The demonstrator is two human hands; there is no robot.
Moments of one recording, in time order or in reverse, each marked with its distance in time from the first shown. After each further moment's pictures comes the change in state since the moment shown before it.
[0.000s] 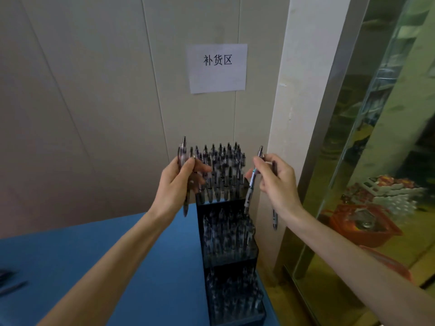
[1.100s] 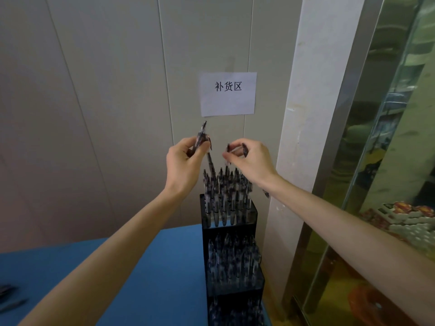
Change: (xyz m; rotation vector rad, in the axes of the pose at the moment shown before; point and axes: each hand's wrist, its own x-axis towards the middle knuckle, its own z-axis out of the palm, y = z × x) left_hand 0.084 0.028 0.003 0.184 0.231 0.349; right_hand 0.114 -0.025 0.047 -0.495 -0.142 -0.284
